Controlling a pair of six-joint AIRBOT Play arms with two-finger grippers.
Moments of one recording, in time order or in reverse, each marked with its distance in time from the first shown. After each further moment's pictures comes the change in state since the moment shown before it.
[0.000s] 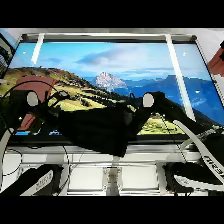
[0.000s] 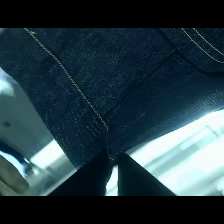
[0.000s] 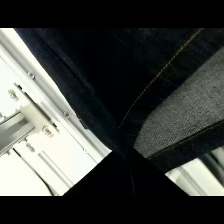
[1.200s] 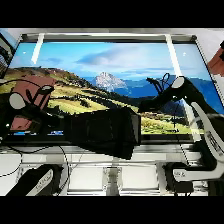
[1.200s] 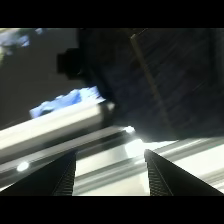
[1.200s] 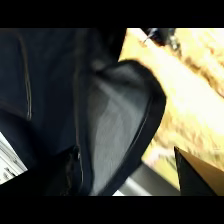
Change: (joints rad) left arm 0.065 0.116 -0.007 -0.176 0.005 -0.311; right arm -0.488 -0.174 0.090 0.201 -0.142 -0.165
